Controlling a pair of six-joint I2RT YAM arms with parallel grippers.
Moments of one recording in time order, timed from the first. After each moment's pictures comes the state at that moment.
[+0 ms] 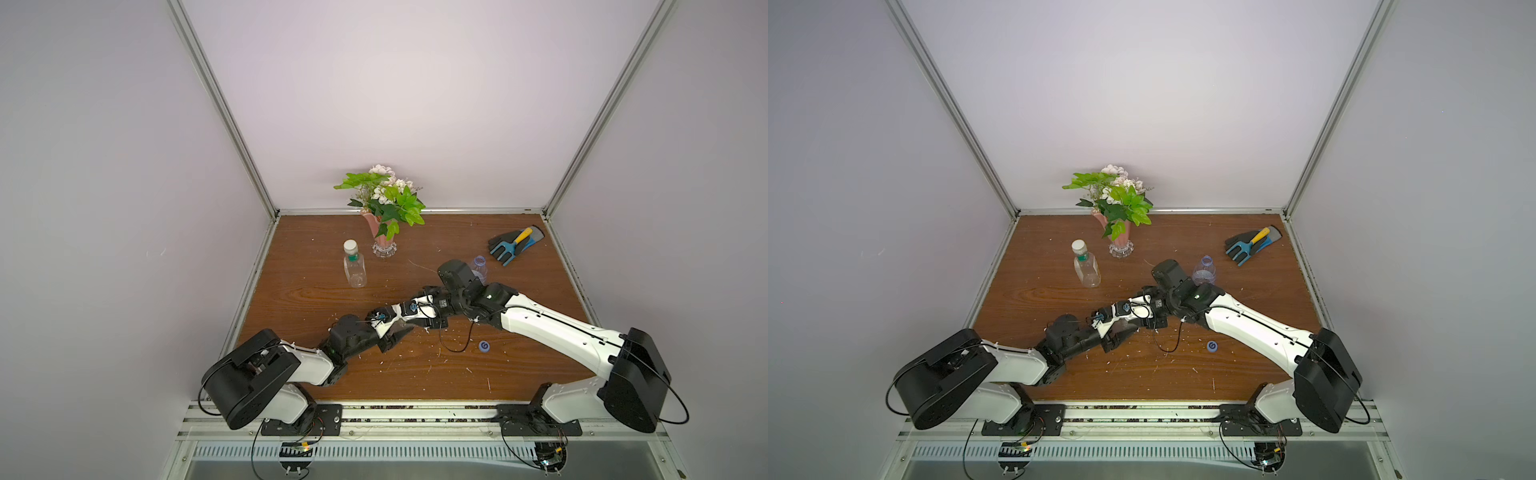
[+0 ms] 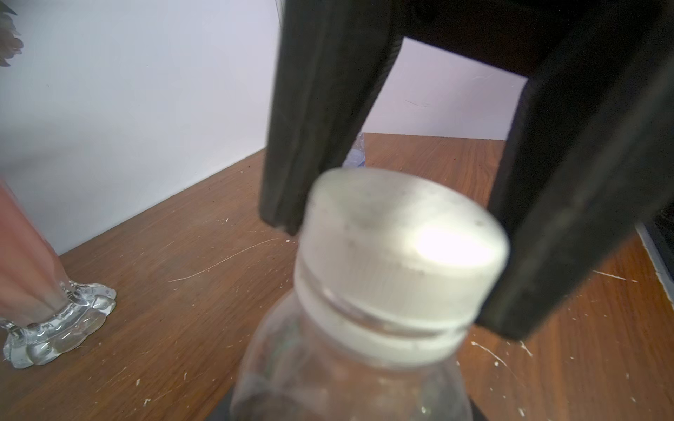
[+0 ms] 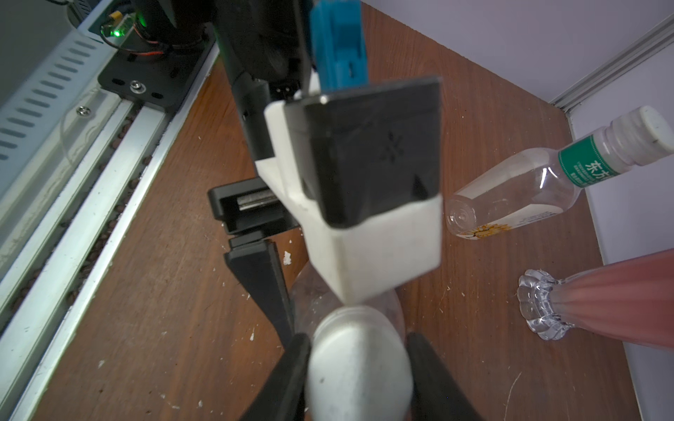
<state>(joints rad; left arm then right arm) -0.71 1.41 0.16 1.09 0.27 0.17 0.83 1.41 1.05 -0.40 -0.40 -0.85</state>
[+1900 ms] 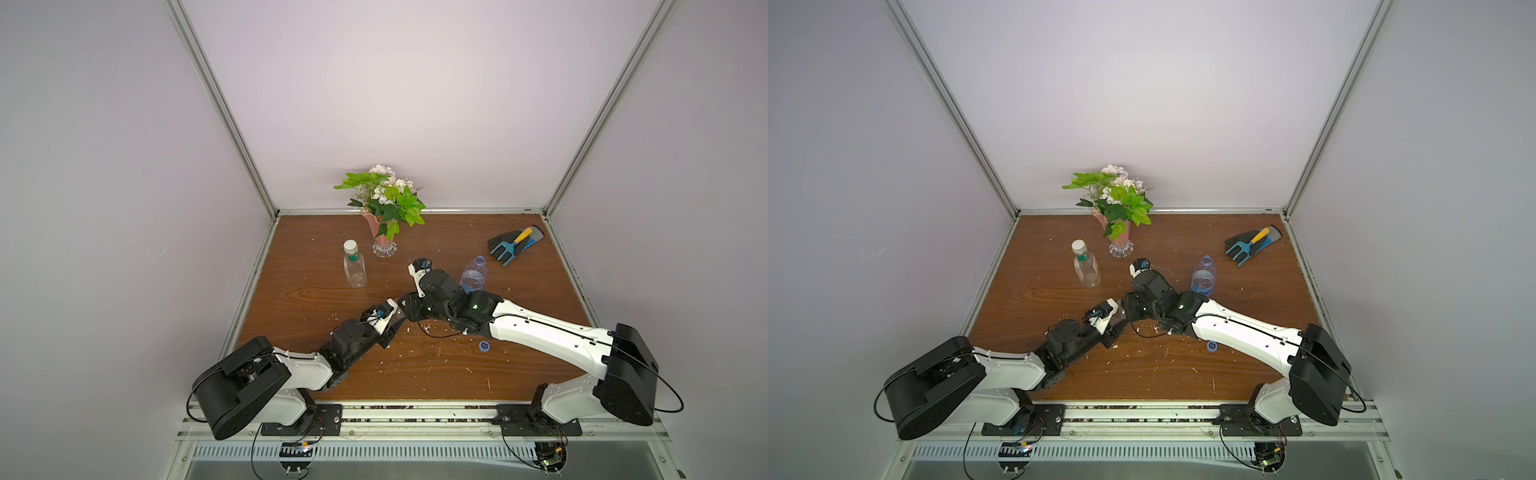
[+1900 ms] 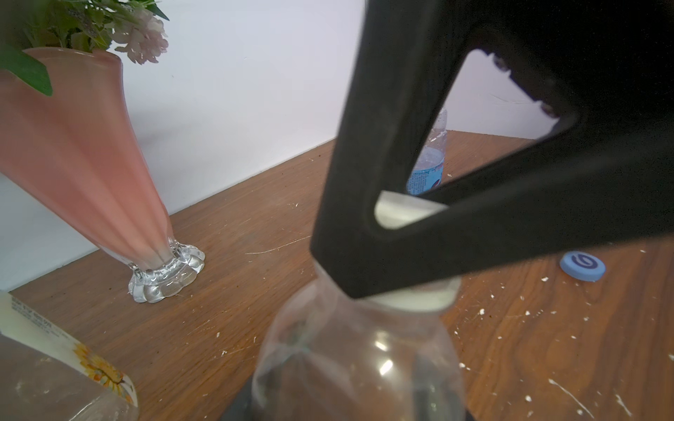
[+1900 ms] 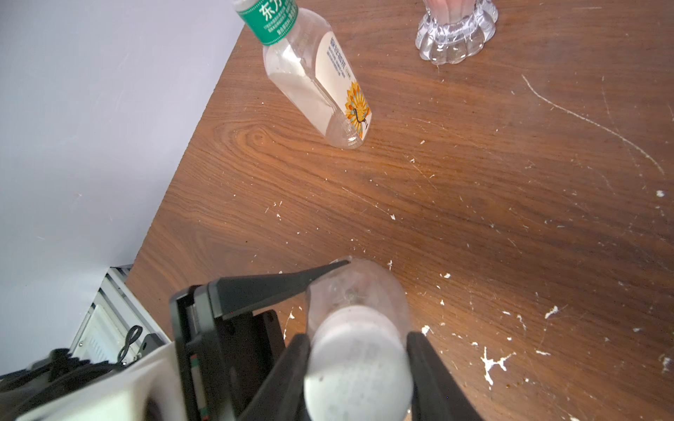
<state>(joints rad) -0.79 1.35 0.16 1.04 -0.05 0.13 1.00 1.45 1.10 -0.37 0.10 0.65</state>
